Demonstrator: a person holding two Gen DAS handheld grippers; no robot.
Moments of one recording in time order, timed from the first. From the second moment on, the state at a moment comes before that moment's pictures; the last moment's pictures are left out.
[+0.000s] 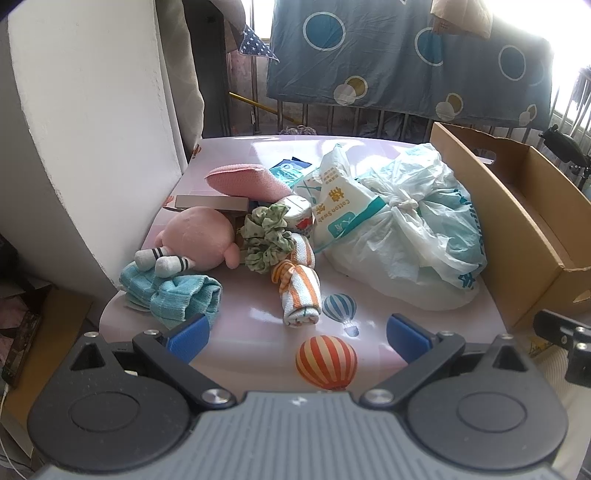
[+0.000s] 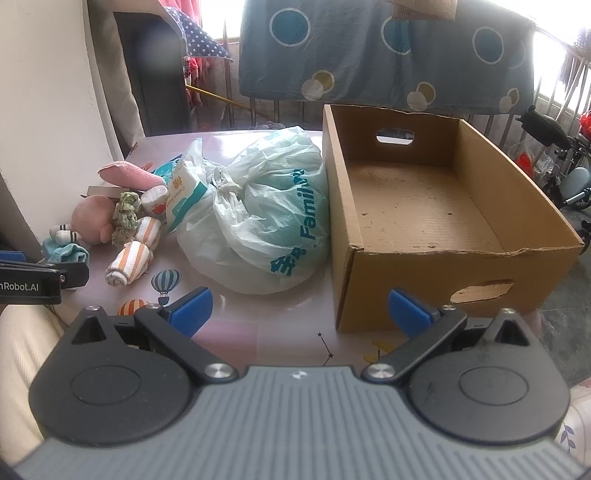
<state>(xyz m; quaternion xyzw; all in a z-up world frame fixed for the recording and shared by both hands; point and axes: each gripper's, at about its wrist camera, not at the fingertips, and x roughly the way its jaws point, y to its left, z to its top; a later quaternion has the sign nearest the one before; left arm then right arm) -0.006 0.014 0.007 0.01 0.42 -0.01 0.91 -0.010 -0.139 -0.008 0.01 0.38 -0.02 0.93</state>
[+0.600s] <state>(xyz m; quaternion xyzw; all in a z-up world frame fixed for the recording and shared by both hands) -0.006 0.014 0.008 0.01 0.42 -0.01 0.91 -0.010 -0.140 -0.006 0.01 0.38 -0.03 0.92</state>
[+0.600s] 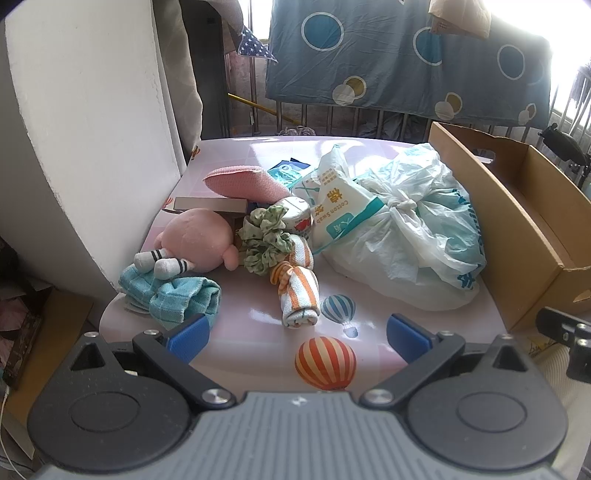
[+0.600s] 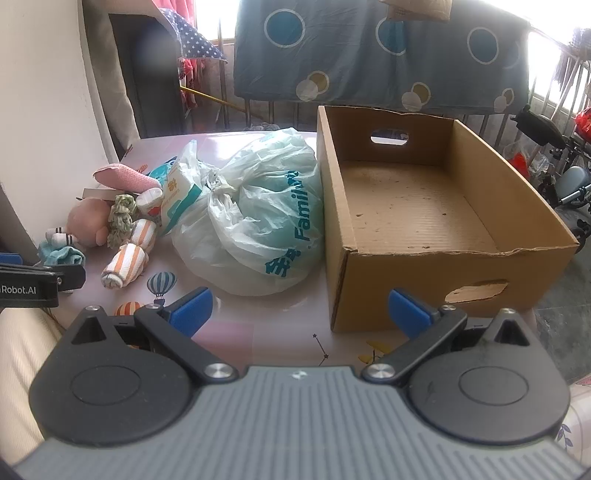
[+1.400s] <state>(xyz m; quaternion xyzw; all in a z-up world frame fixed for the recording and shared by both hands) -0.006 0.012 0.008 0.01 0.42 -0.01 0.91 -0.011 -0.143 -0.006 0.02 0.37 -0.03 0.93</state>
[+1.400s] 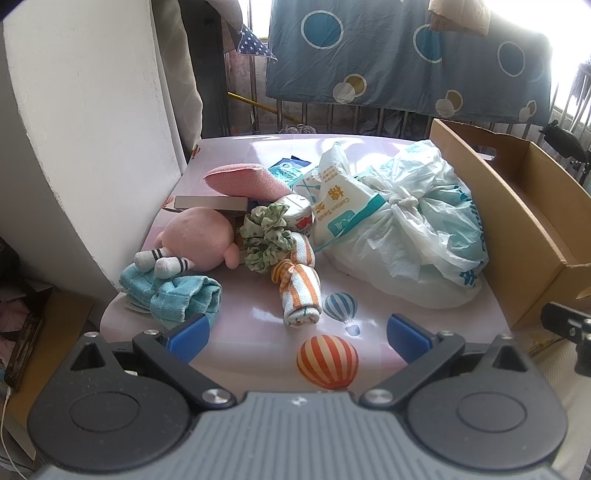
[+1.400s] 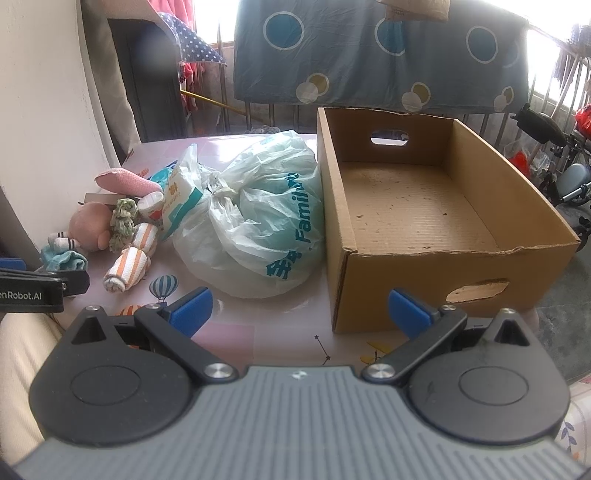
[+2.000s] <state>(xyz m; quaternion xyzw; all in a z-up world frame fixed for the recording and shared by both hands) 0.013 0.088 0.014 -0.05 0.39 0.03 0.92 0.017 -0.117 0.039 0.01 0.27 0.08 0.96</state>
